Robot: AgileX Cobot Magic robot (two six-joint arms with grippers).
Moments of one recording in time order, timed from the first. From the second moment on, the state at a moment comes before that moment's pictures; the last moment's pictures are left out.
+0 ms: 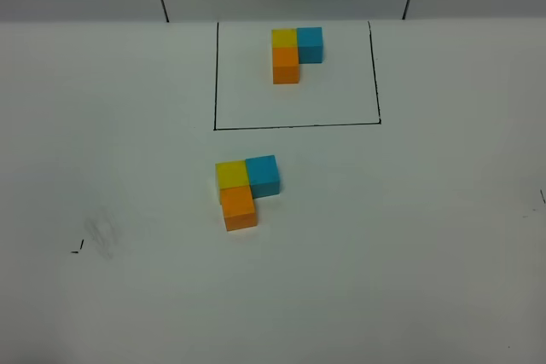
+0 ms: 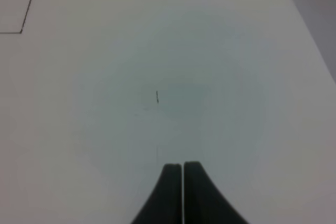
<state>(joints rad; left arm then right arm) -0.02 -0.01 -0.50 -0.11 1.07 0.09 -0.15 0.00 -0.50 -0.01 1.07 -0.09</state>
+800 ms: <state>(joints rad) -0.02 -0.01 -0.50 -0.11 1.07 0.09 -0.15 0.00 -0.50 -0.01 1.07 -0.09</state>
